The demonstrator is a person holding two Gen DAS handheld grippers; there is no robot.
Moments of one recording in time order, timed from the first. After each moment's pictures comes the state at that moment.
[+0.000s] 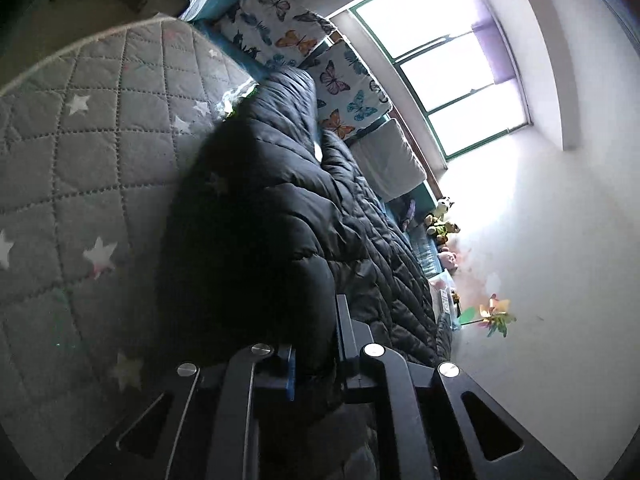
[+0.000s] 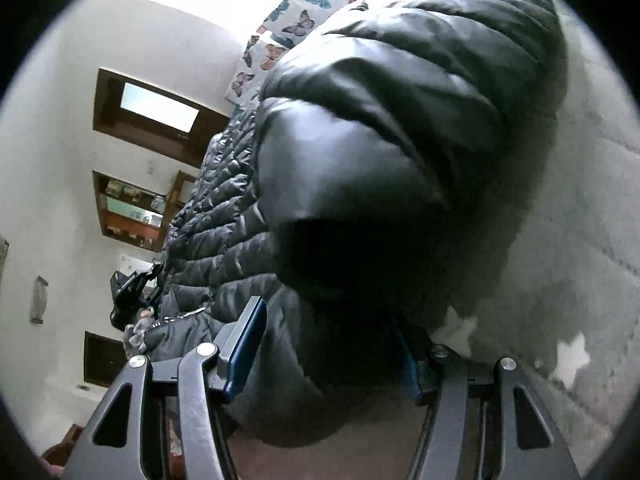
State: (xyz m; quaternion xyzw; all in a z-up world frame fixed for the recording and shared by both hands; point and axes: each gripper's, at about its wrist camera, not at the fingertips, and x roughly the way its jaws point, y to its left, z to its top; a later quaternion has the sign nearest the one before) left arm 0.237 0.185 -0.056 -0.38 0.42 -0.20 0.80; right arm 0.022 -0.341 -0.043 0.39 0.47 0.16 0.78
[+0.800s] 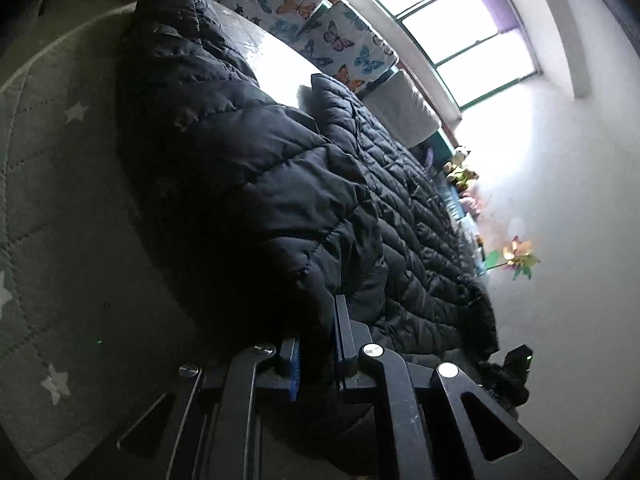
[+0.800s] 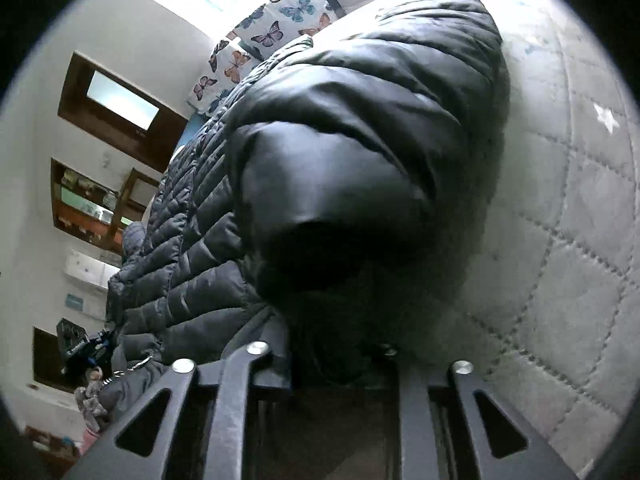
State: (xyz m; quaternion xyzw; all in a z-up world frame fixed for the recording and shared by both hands) left arm 0.111 0.153 -0.051 -0.31 0.49 -0.20 0.79; right arm 0.035 -0.375 -0.043 0.33 0.49 0.08 0.80
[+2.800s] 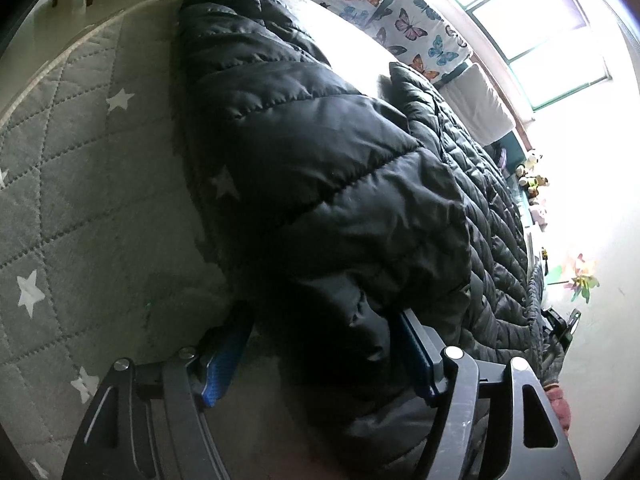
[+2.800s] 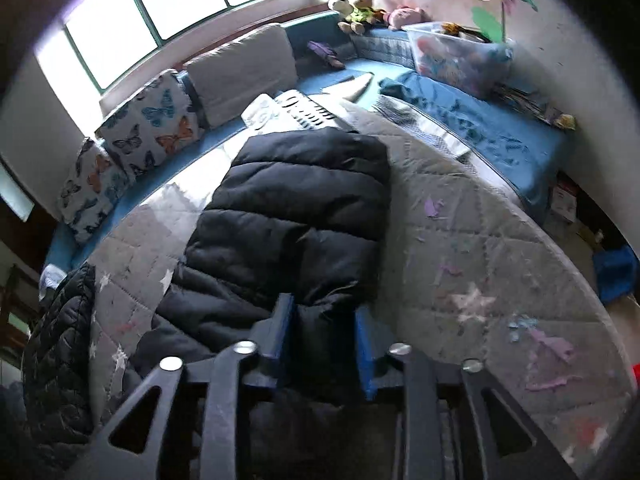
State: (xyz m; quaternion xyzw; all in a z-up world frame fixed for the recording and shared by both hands) left arm 0.154 0.161 -0.066 -0.28 0.55 -0.07 0.78; right arm 0.181 -0.606 -0.046 0.24 0.42 -0.21 0.85
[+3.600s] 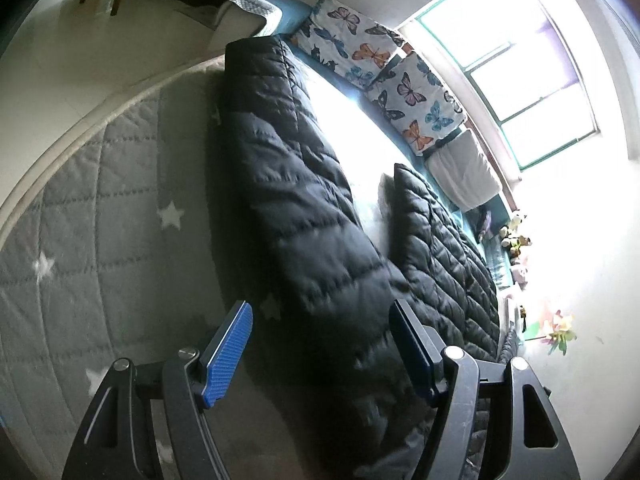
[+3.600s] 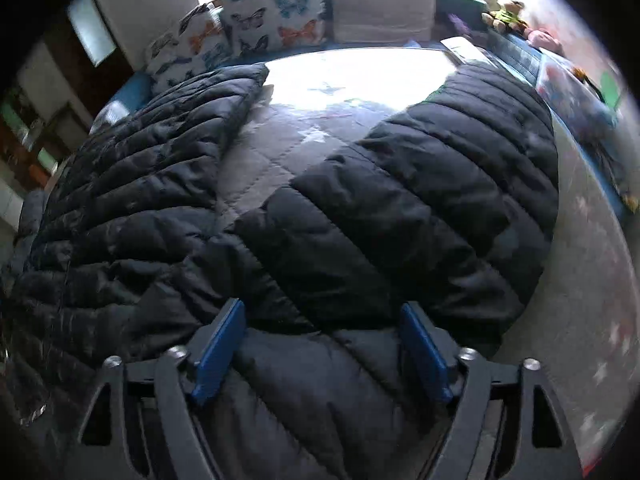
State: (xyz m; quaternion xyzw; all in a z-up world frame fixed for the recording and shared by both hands) left arm 0.180 0.247 -0.015 -0.34 0.47 -0.05 0.81; right arm 0.147 -0.424 -0.044 0.10 0.52 -0.03 0.85
